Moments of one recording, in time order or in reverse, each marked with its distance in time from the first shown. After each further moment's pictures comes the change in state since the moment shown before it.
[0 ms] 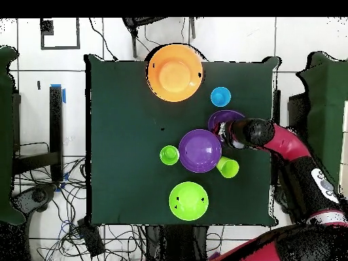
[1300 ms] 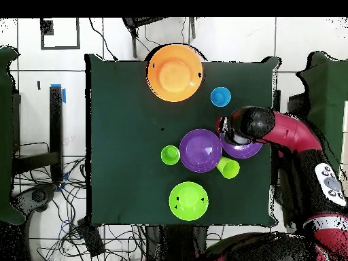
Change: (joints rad) arm 0.196 -0.187 -0.224 0.001 0.115 0.067 0.000
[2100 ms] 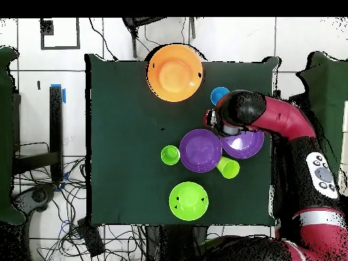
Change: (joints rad) arm 0.077 -0.047 0.009 -0.036 0.045 0.140 0.000
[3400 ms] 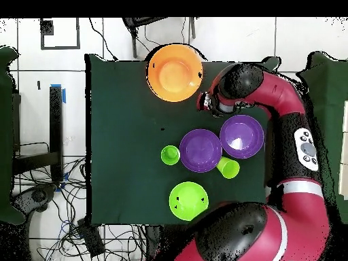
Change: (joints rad) arm 0.041 0.172 0.060 -0.302 0.050 0.284 0.000
